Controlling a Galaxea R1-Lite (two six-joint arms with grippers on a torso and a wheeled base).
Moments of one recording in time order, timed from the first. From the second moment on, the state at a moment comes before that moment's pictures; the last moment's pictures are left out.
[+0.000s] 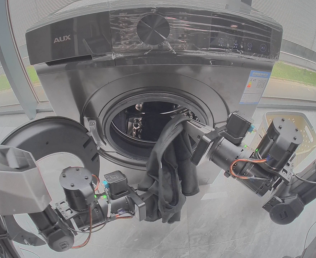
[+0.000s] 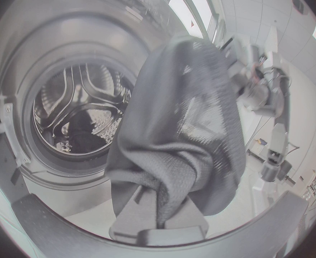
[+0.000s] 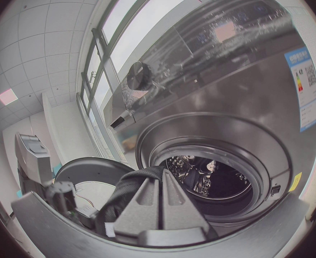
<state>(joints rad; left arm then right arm) -0.66 2.03 -0.34 -1.55 -0.25 -0.05 0.77 1.85 -0.67 -1.40 -0.02 0.22</state>
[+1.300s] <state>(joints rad) -0.59 1.78 -0.28 -1.55 -0.14 -0.10 0.62 1.94 -0.27 -1.55 -0.02 0.12</state>
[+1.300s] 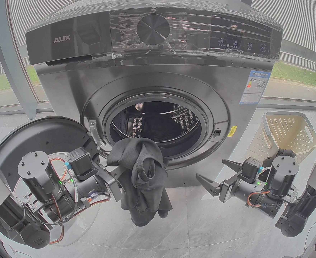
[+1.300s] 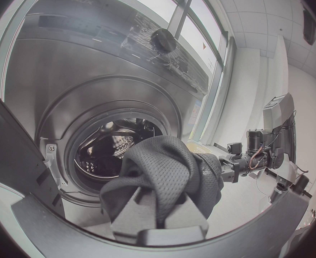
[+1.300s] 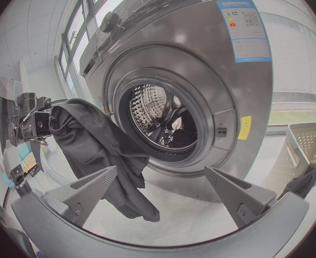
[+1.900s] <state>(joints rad) -0.60 1.87 -0.32 -1.55 0.02 -0.10 0.56 1.92 -0.26 -1.55 -0.02 0.11</state>
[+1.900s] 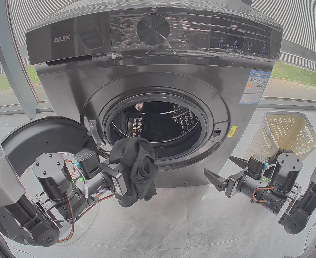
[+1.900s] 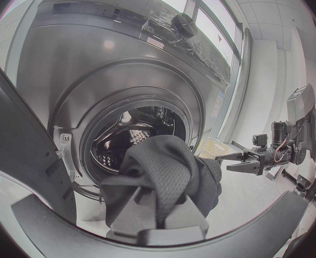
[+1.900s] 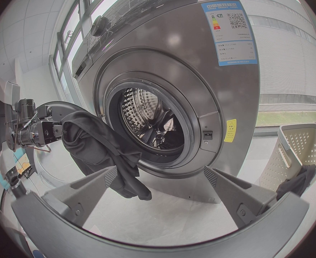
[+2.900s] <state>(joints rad) -0.66 1.93 -0.33 -1.55 0.03 -0.09 0.58 1.92 -0.26 -1.55 -0.02 0.12</state>
